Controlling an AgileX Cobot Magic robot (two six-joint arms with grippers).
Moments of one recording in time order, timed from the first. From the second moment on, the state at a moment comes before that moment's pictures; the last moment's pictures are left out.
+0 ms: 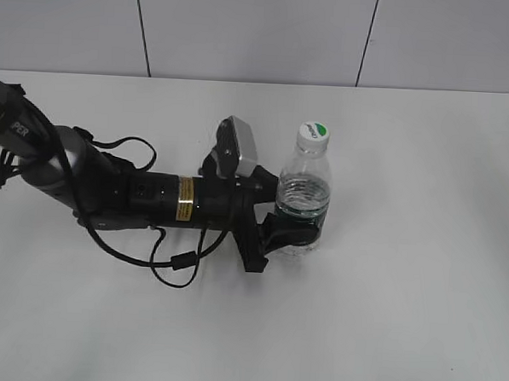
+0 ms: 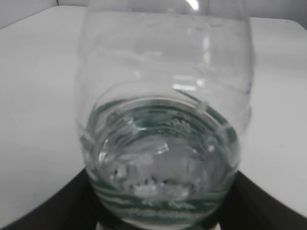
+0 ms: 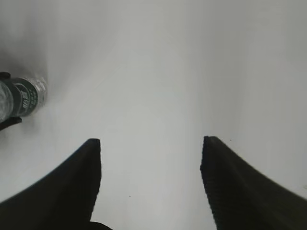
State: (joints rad) left arm -0.48 2.31 -1.12 1.09 -1.02 -0.43; right arm 0.06 1.56 -1.45 0.14 1.21 -0.07
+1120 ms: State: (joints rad) left arm -0.48 2.31 -1.12 1.18 -1.05 -0.43; right arm 0.57 1.82 -1.69 0.19 1.22 -0.09
